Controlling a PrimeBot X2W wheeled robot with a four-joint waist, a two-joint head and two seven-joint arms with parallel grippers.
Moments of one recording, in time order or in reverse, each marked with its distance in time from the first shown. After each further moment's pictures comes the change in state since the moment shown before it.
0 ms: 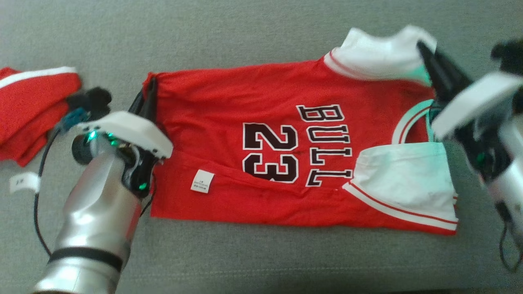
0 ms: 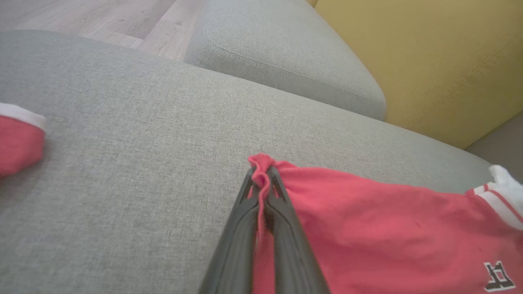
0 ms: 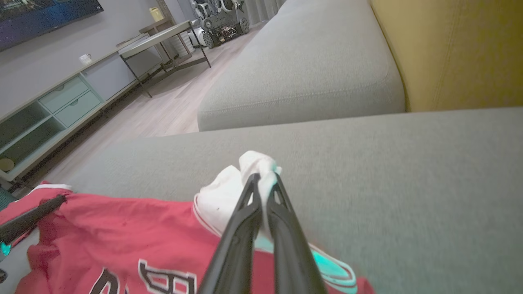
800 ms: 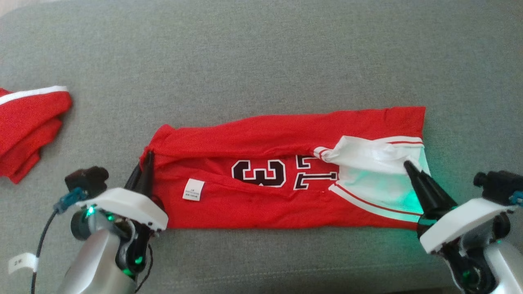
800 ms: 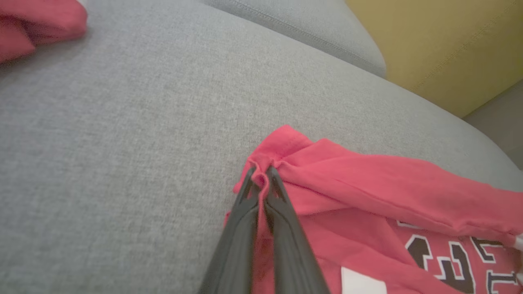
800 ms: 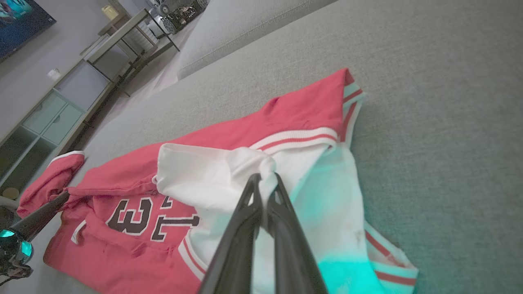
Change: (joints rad) left arm 0.430 0.078 0.037 -0.404 -0.048 0.100 0.067; right arm 0.644 0.160 -0.330 -0.349 -0.143 0.000 0.083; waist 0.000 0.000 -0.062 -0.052
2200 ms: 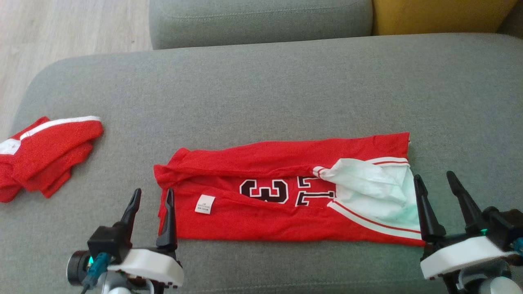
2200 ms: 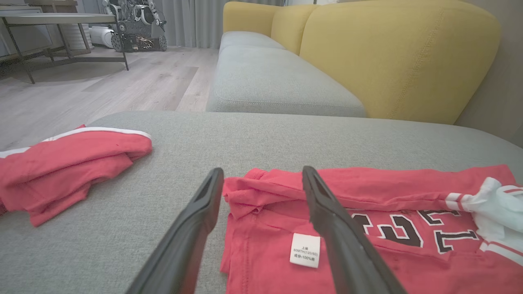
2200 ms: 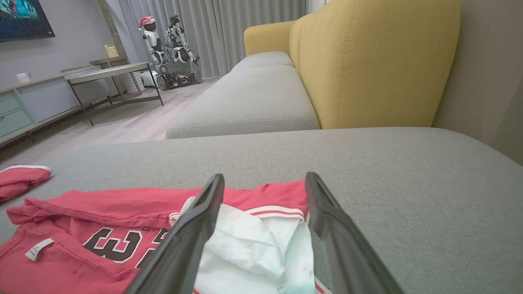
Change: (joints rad) left arm 0.347 -0.002 -0.002 -0.416 0.343 0.202 -0.067; right arm 0.184 0.205 -0.221 -0.148 -0.530 0.000 -0.143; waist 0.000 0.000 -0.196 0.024
